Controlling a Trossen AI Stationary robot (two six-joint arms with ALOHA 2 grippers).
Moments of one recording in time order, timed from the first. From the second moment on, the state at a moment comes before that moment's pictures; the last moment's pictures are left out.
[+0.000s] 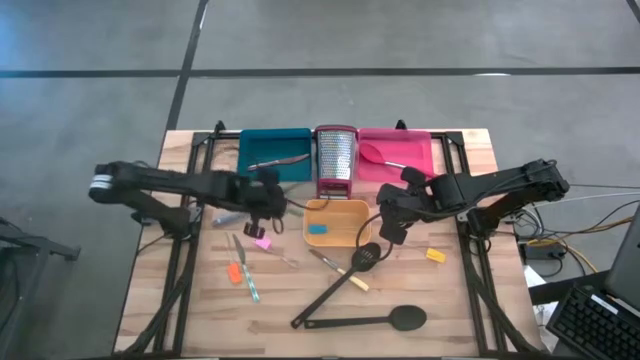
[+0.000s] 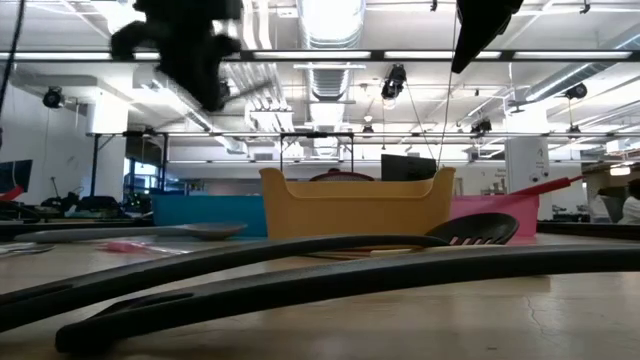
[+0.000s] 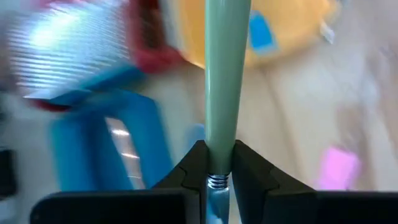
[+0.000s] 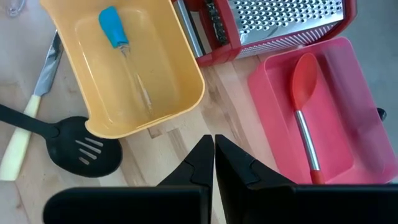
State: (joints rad) left arm -0.04 1.28 1.16 -0.92 -0.33 0.34; right arm 0.21 1.42 1.38 -1.22 0.46 0.51
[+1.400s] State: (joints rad) left arm -0.02 0.74 0.94 -0.37 -0.63 0.61; right arm -0.24 1.34 1.49 -0.92 0.68 -0.27
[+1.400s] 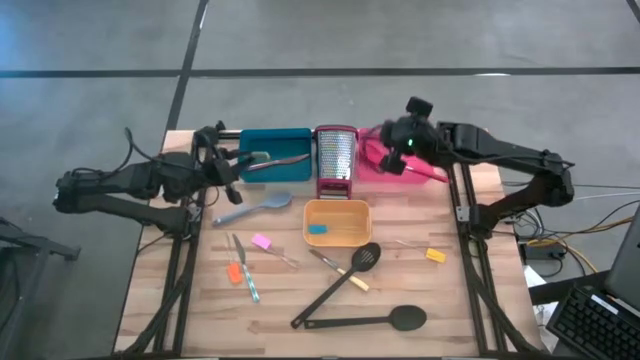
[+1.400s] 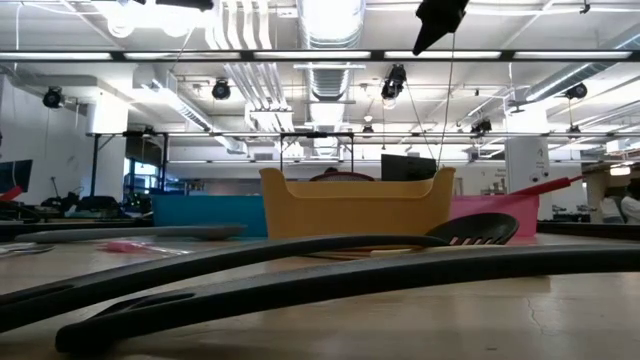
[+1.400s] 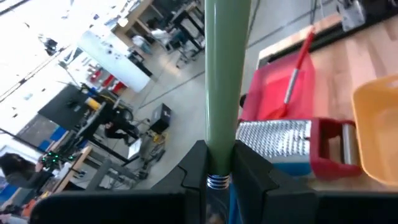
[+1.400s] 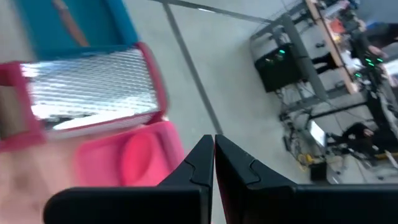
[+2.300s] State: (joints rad) left arm 0.15 0.59 0.55 0.24 0.14 0.70; right arm 0.03 1.28 1.15 -0.27 0.39 -0.29
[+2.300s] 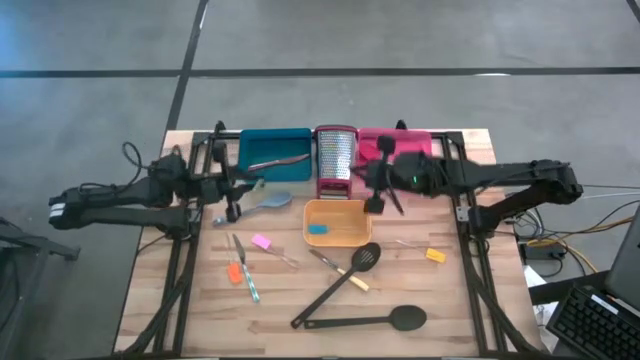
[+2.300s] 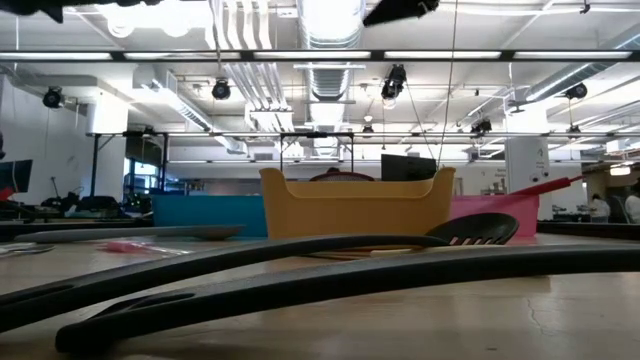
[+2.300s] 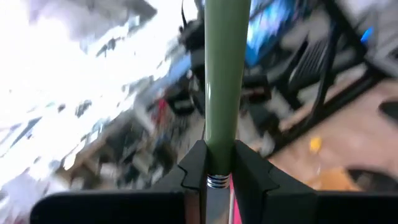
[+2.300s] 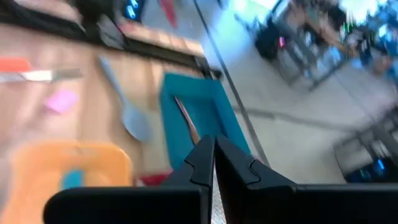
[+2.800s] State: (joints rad) left arm 0.15 0.62 0.18 1.01 0.51 0.39; right arm 0.34 1.28 0.92 0.22 0.39 -0.34
